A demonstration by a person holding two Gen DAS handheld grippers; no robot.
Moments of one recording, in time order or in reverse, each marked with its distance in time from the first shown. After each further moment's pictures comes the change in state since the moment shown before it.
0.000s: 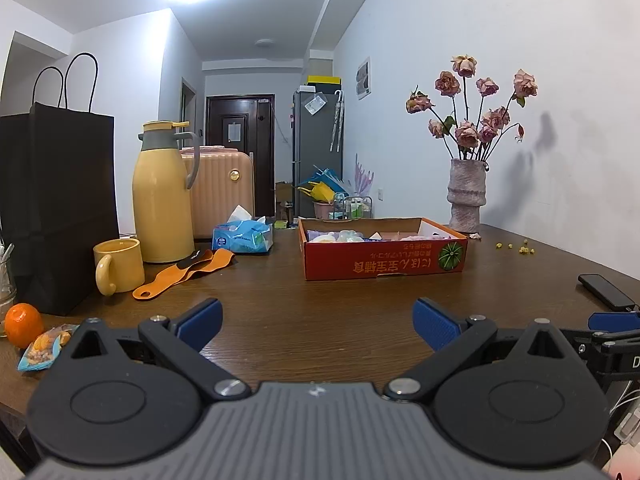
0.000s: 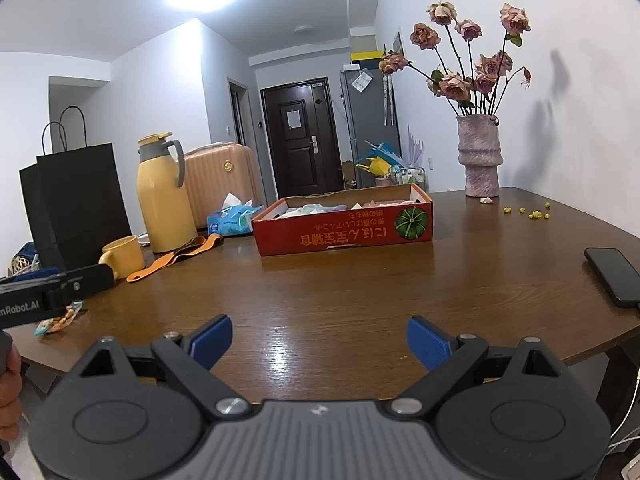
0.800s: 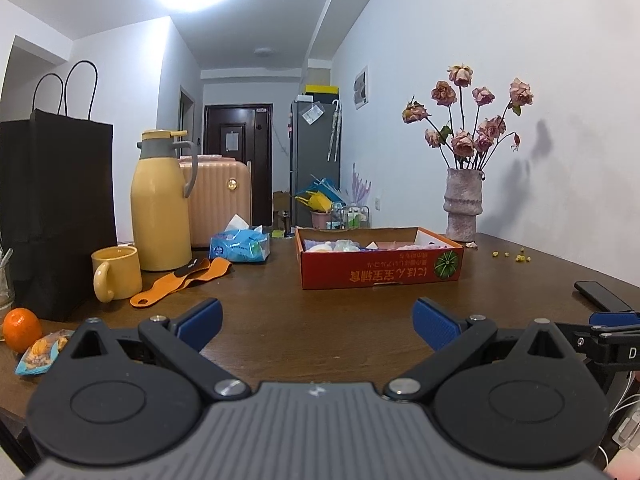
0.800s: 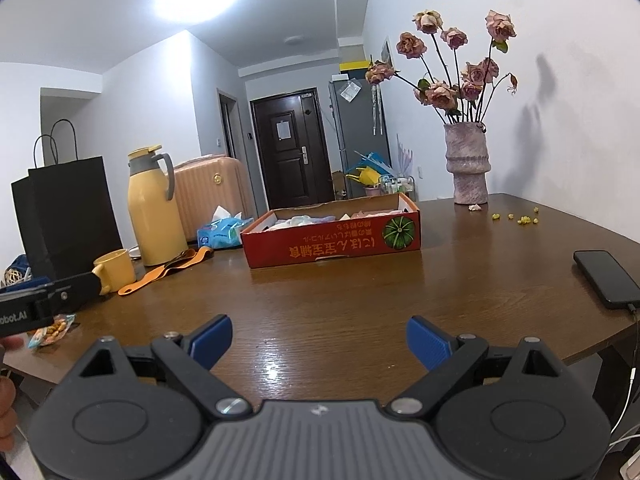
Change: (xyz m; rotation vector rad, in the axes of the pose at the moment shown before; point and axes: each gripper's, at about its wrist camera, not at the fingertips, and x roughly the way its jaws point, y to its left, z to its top) left arm -0.004 -0.001 -0.001 0.001 -0.036 -0.008; right arm -0.003 -0.005 0.001 0.020 -0.034 -0.027
